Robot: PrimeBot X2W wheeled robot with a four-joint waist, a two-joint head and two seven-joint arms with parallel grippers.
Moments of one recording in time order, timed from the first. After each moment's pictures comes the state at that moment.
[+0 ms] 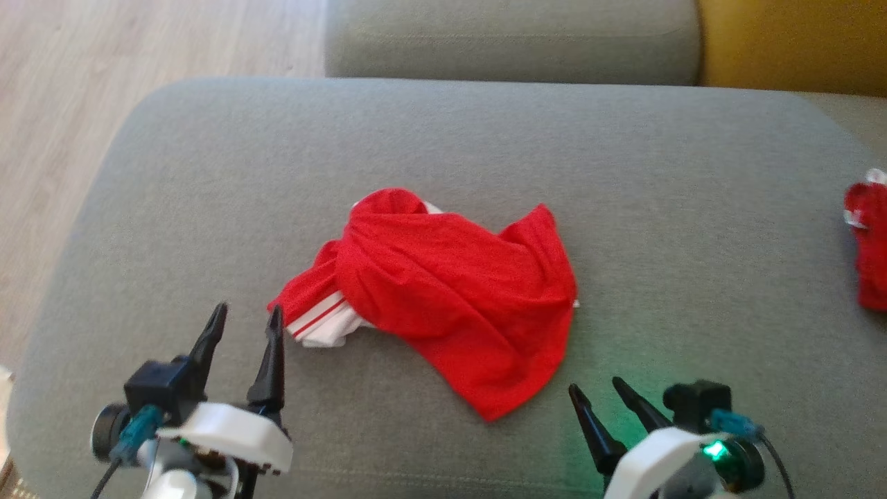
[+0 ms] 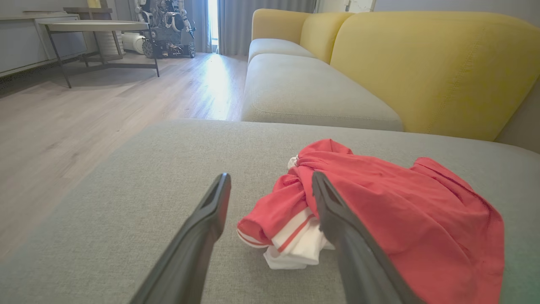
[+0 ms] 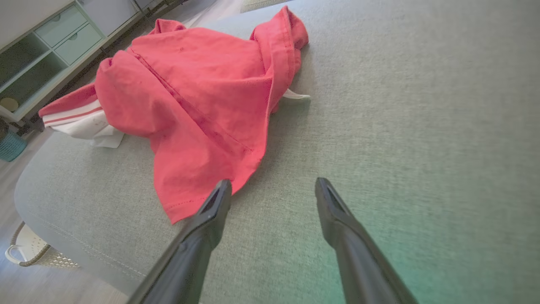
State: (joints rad) left arm 0.03 0.31 -0.38 0.04 -0.42 0.21 -0.20; right arm 0.10 -0.05 0.24 0.21 0.29 0.13 0.16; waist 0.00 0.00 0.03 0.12
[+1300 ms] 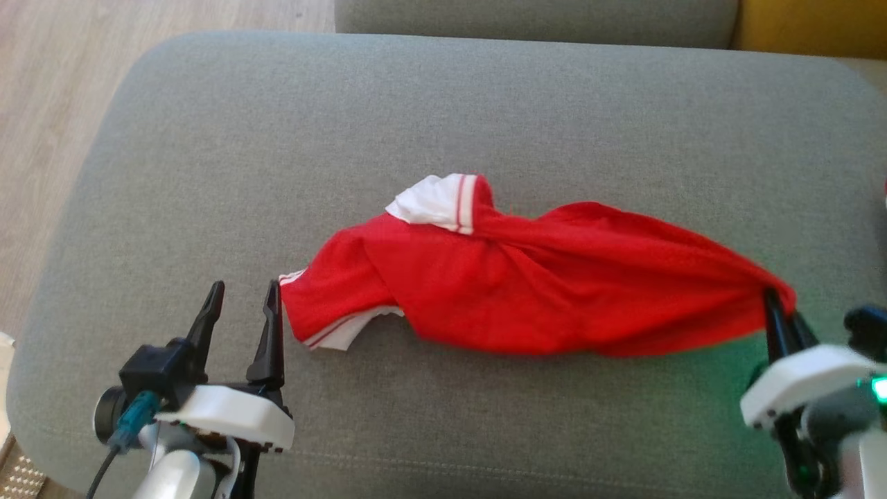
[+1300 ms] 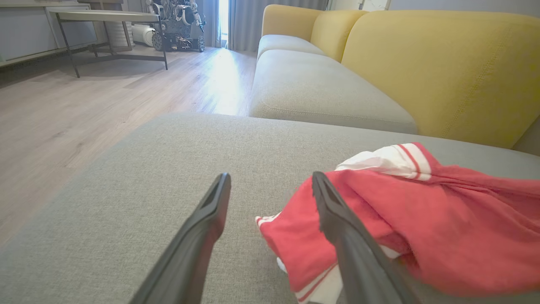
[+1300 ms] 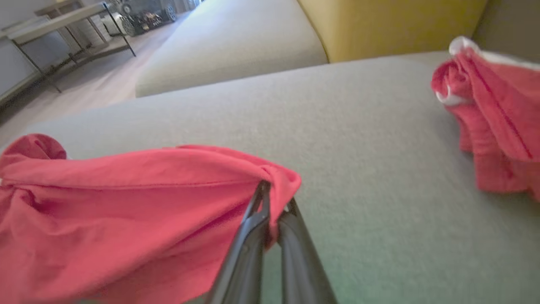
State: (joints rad) left arm -0.04 0.27 -0.37 0.10 -0.43 0.18 -0.25; right arm -0.04 -0.05 -0.17 0.12 0.21 0.13 0.22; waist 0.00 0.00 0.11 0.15
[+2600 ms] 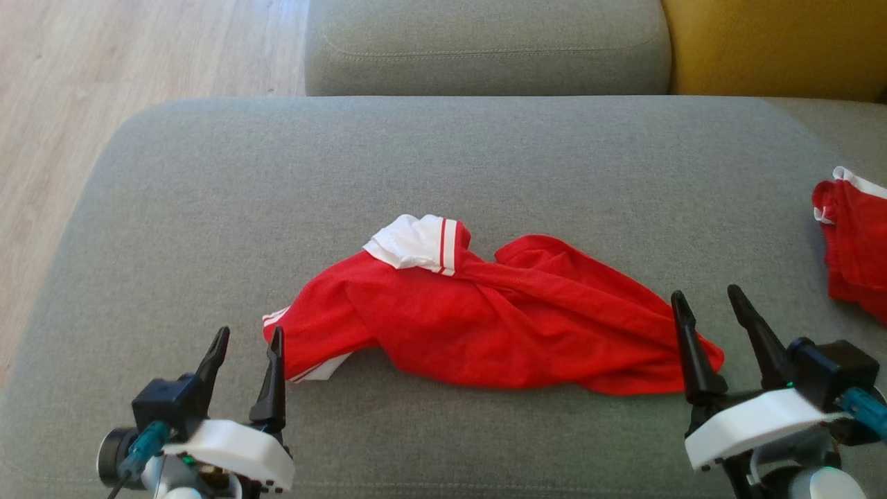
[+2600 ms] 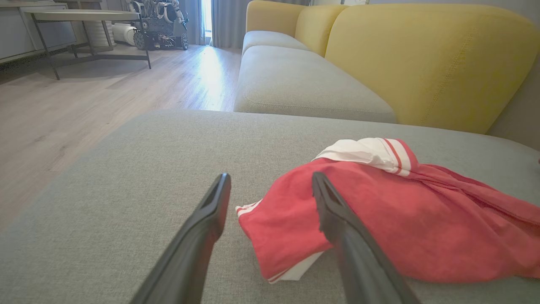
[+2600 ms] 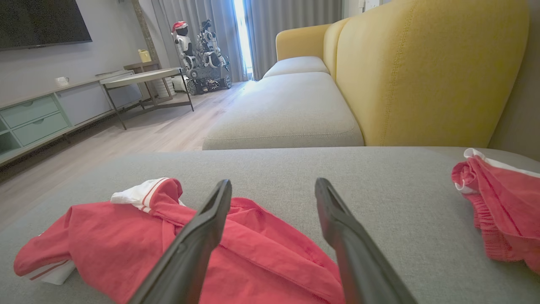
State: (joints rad) left arm 0.04 0.29 -0.38 0.10 -0.43 0.20 -0.21; right arm 0.13 -0.04 0.03 -0.13 0.18 0.13 0.11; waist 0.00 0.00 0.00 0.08
